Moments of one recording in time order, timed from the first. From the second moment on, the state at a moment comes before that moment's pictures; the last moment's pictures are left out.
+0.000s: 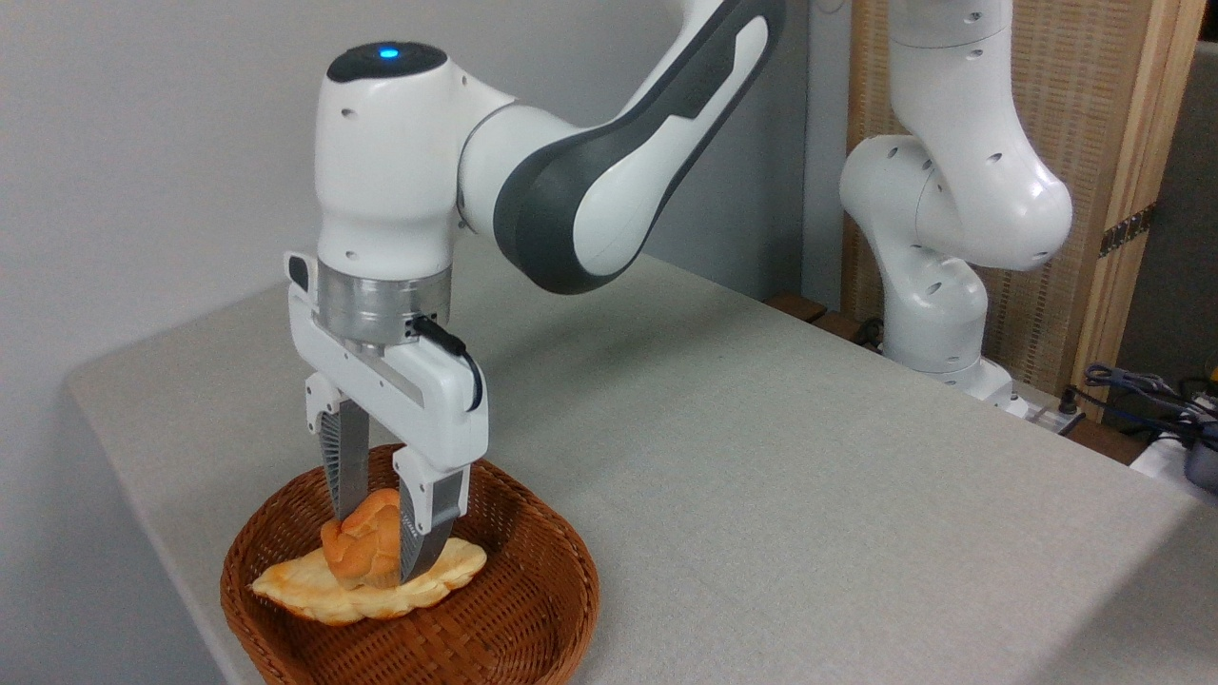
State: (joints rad) arm -0.01 0.17 -0.06 -1.86 -0.10 2.29 0.66
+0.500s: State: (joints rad) arm -0.01 0.19 -0.08 -1.85 -0.10 2.29 0.67
